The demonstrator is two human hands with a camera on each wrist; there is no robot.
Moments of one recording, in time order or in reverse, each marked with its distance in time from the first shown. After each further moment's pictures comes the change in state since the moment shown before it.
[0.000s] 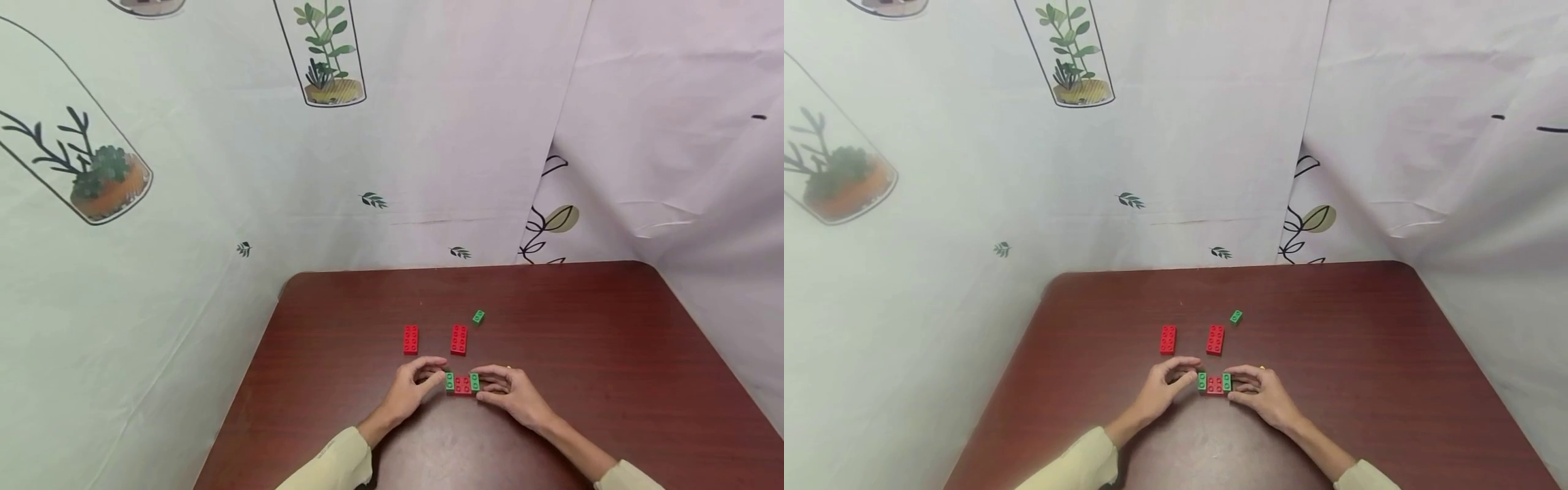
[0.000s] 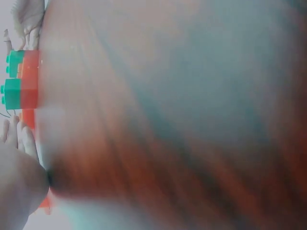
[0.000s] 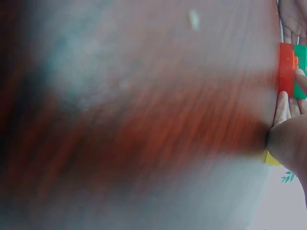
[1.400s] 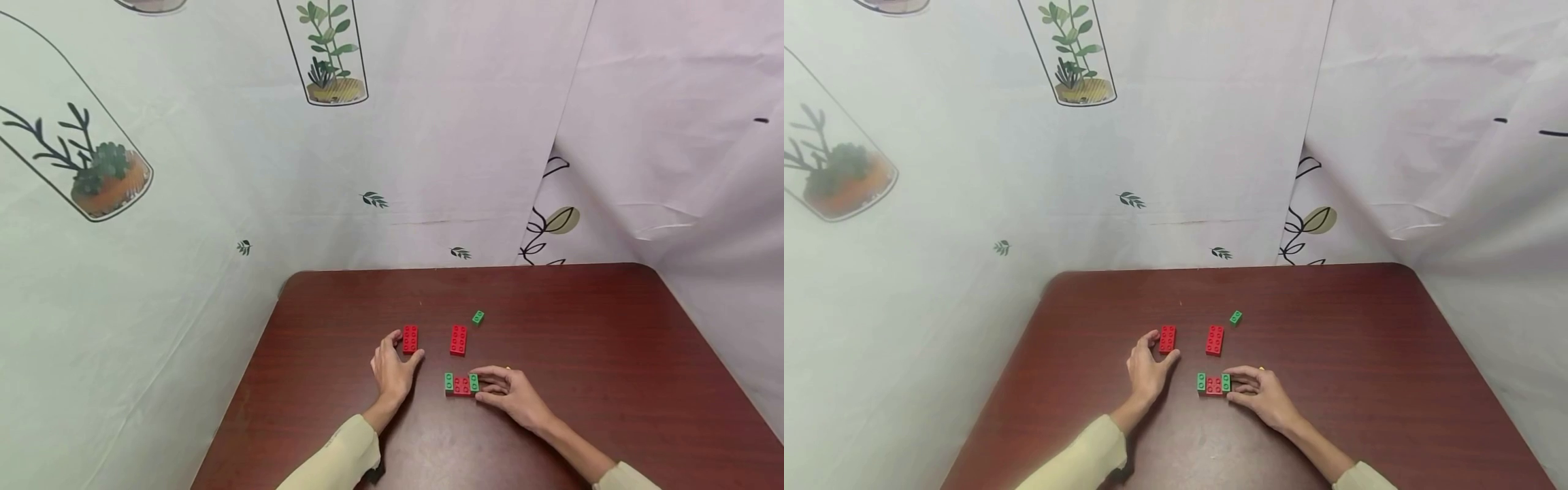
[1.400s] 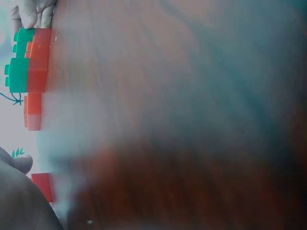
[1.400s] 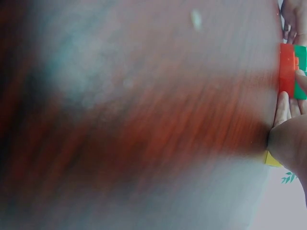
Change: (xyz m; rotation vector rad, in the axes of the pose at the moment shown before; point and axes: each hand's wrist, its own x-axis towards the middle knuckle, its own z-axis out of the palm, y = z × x) left_hand 0.024 -0.003 -0.001 0.520 0.683 -0.159; right_hand 0.000 0.000 0.001 -0.006 -0.003 0.004
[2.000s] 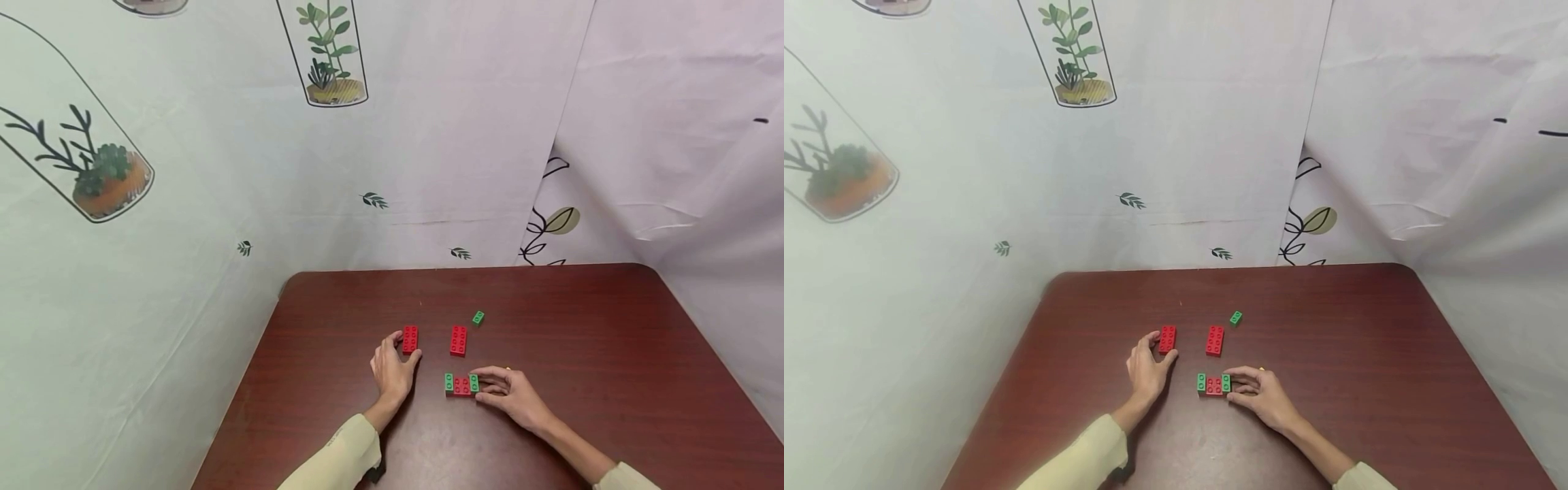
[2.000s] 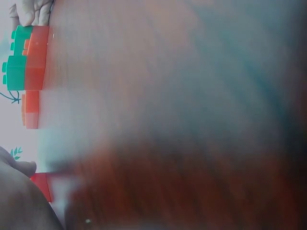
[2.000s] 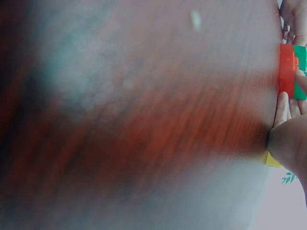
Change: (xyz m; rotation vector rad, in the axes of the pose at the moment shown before) left_hand 0.002 0.000 0.001 0.019 0.001 0.004; right_hand -0.001 0.000 0.000 -0.018 -0.003 -0.014
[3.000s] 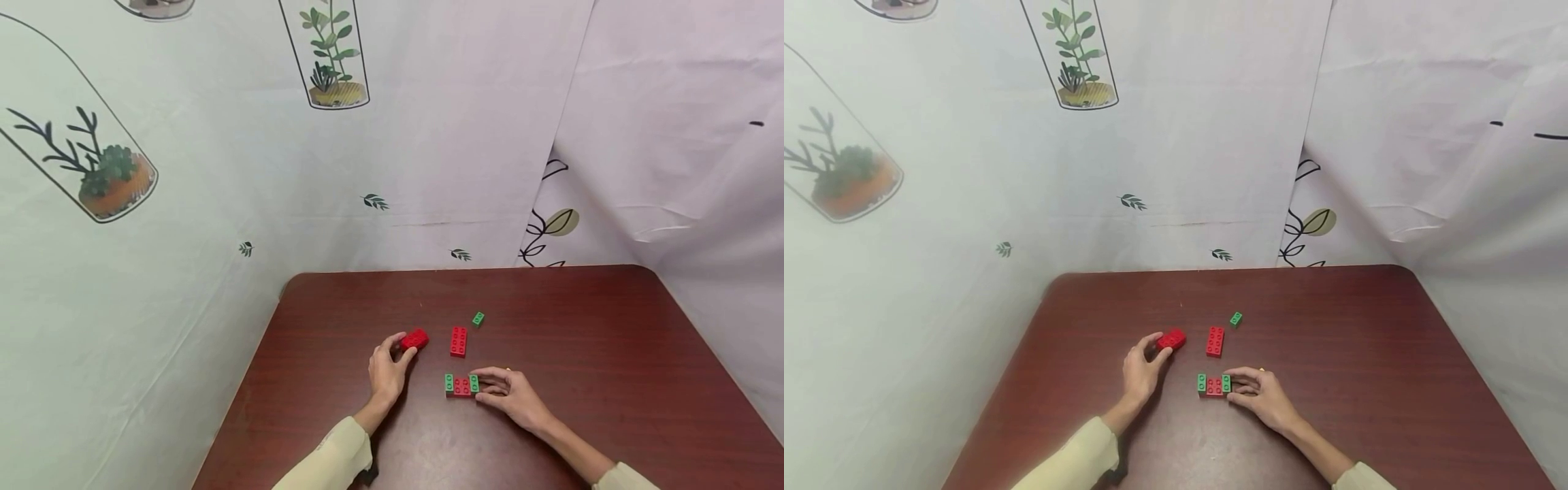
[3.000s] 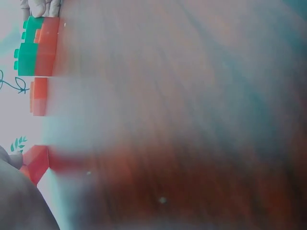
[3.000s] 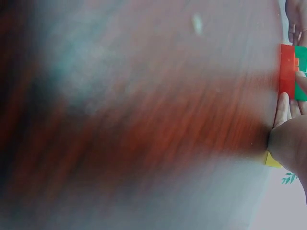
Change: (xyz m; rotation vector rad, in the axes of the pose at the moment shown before) left_hand 0.006 -0.006 -0.020 -0.109 -0.081 -0.032; right_hand -0.001 0.000 0.001 0.014 0.002 -0.015
